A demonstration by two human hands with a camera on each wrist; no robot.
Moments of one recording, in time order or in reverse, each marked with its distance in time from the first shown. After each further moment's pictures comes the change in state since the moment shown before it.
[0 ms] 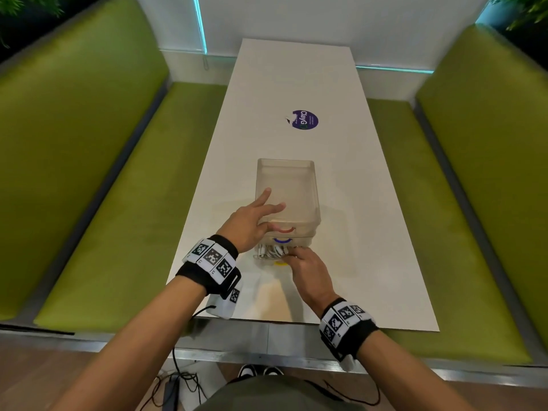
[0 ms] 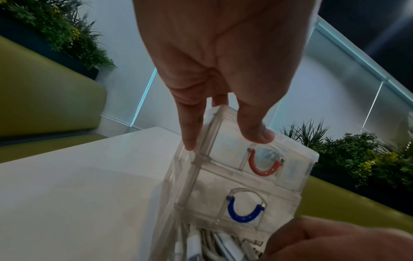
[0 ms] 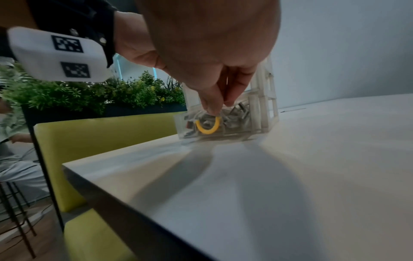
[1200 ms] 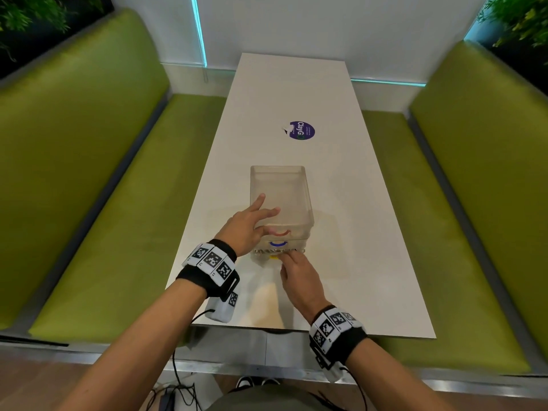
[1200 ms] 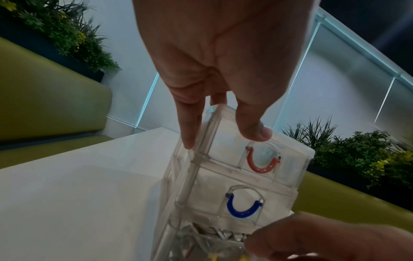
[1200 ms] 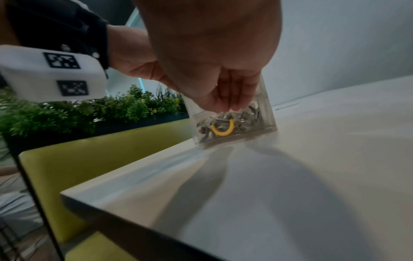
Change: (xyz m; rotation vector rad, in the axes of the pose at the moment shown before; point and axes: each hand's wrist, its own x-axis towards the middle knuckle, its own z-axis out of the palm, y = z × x) left_hand 0.000 0.006 -0.006 0.017 0.011 -0.051; right_hand 0.007 -0.016 0.002 0.077 0.042 0.061
